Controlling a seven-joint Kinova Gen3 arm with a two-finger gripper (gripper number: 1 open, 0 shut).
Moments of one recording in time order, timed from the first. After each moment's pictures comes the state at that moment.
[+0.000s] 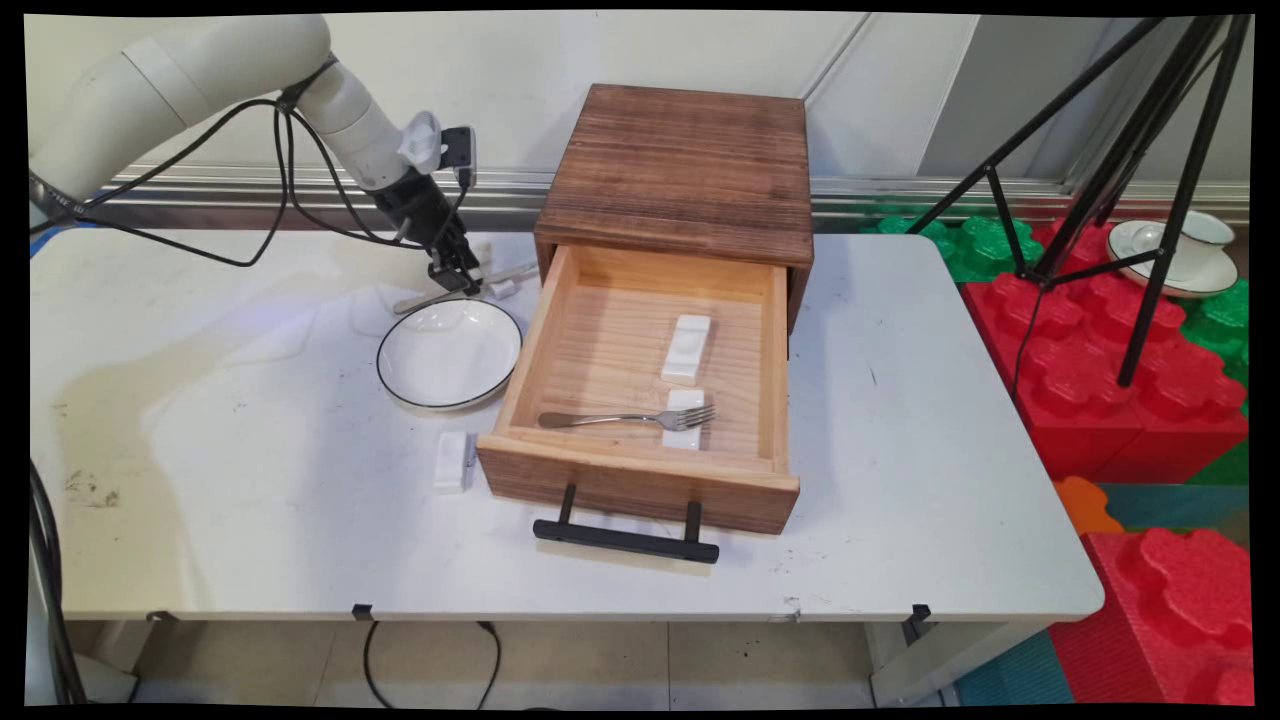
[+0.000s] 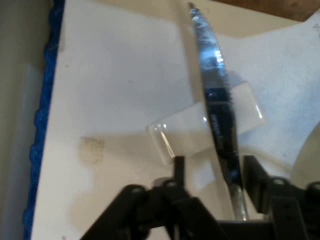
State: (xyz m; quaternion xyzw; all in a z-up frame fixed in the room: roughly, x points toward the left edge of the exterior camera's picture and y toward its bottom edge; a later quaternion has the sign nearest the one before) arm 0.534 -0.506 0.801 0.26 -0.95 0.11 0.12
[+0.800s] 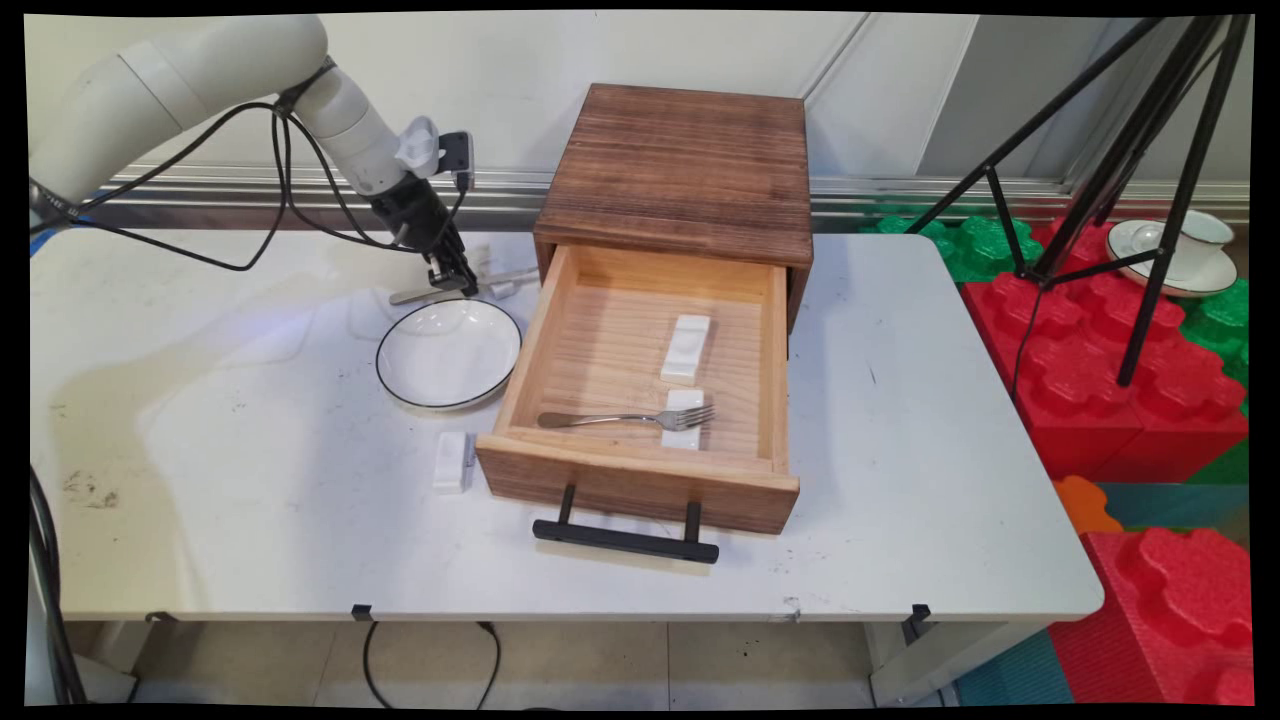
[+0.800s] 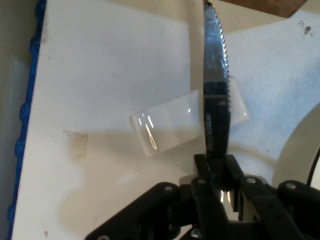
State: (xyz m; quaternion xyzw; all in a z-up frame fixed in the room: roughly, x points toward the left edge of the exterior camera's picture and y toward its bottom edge) arm 0.534 -0.499 0.800 0.27 -0.95 0.10 0.12
